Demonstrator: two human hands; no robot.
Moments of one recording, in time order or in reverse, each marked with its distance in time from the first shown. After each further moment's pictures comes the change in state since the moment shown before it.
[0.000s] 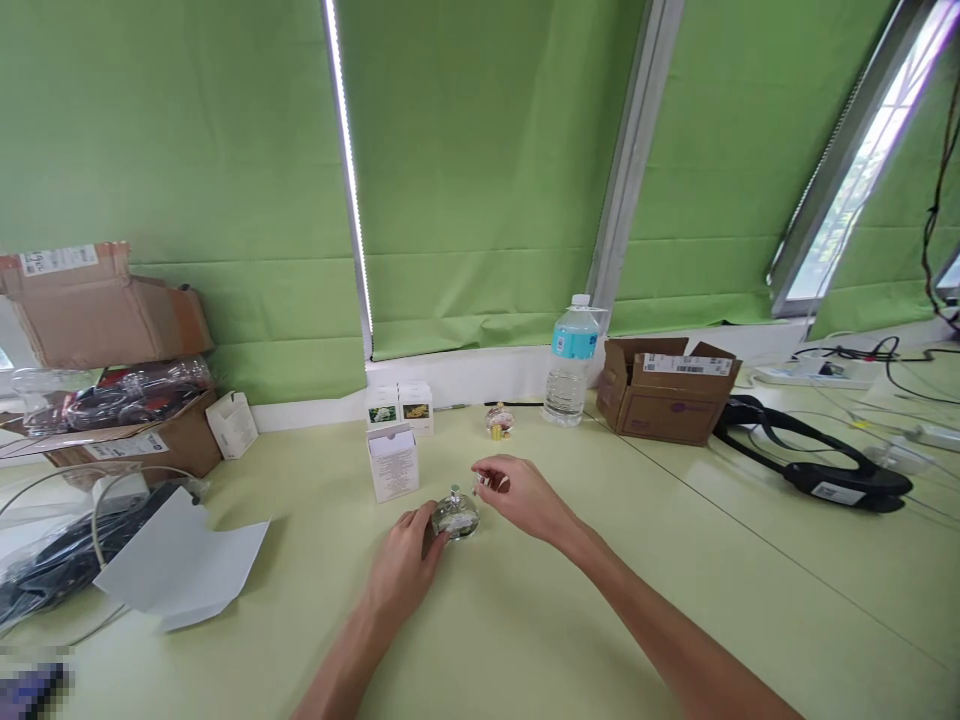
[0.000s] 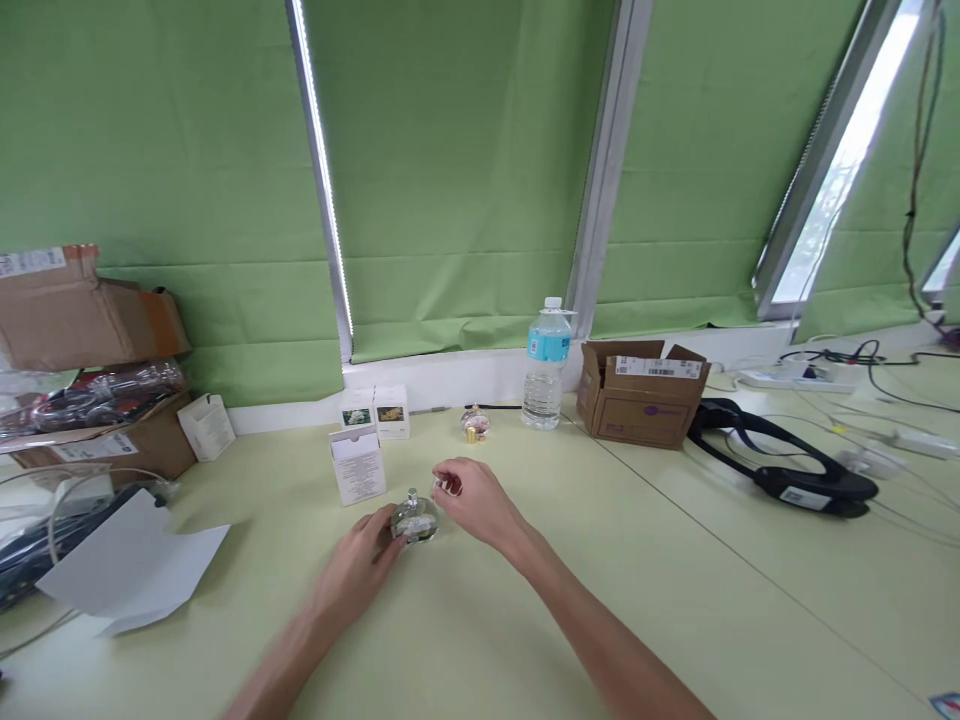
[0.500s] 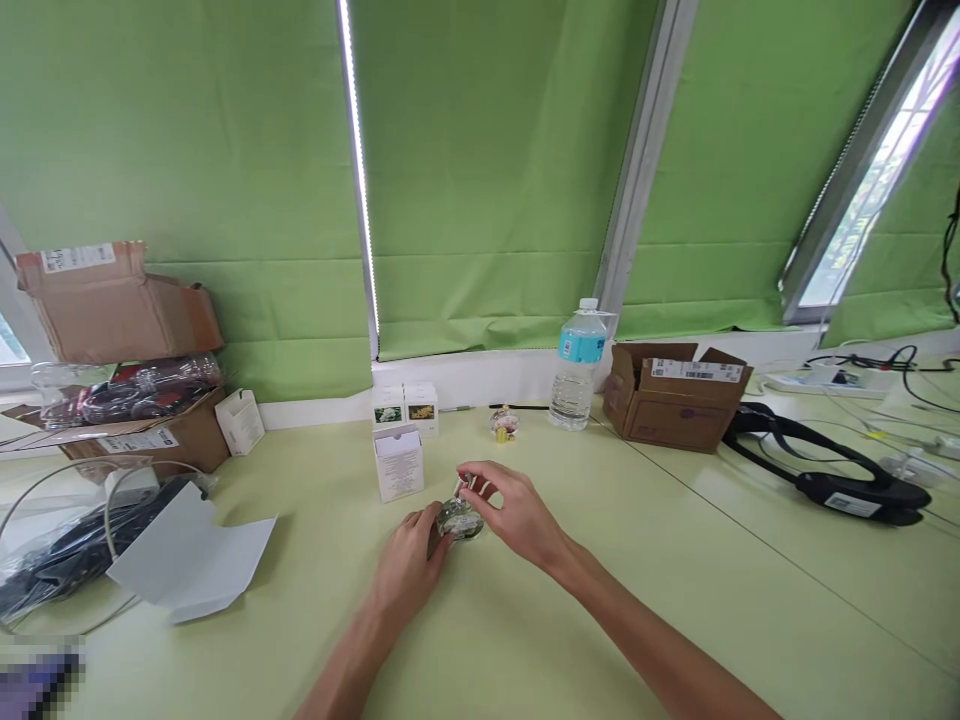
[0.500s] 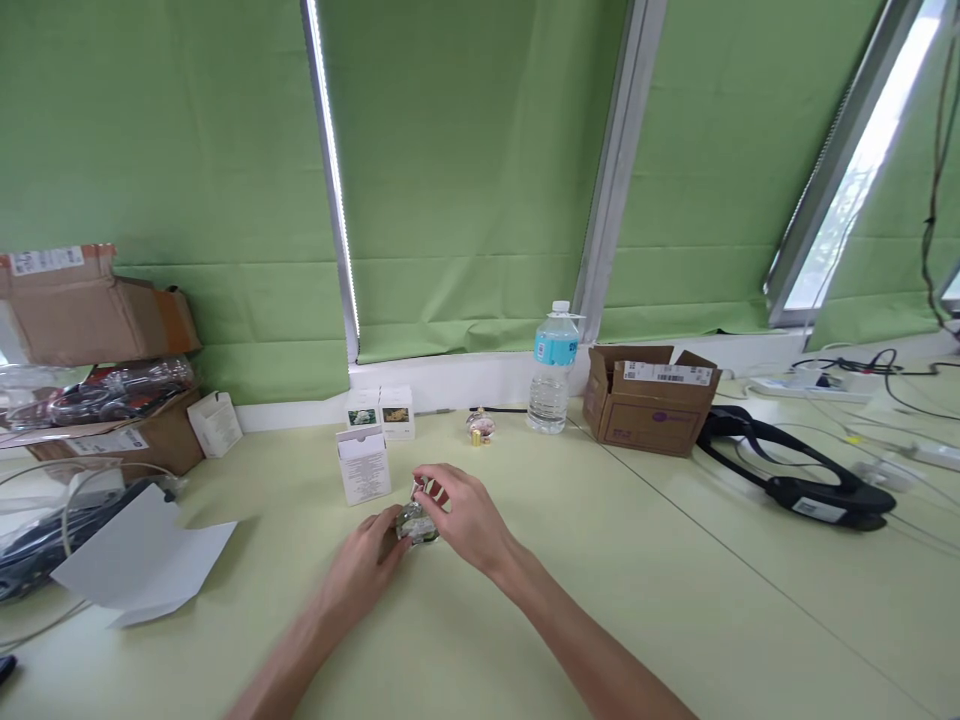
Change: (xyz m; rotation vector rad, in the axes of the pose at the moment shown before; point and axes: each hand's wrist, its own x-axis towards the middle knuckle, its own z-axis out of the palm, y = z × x) left_hand 0.002 -0.002 0.002 0.008 0.016 0.021; right_hand -0.008 -0.018 0.021 0.158 0.133 -0.198
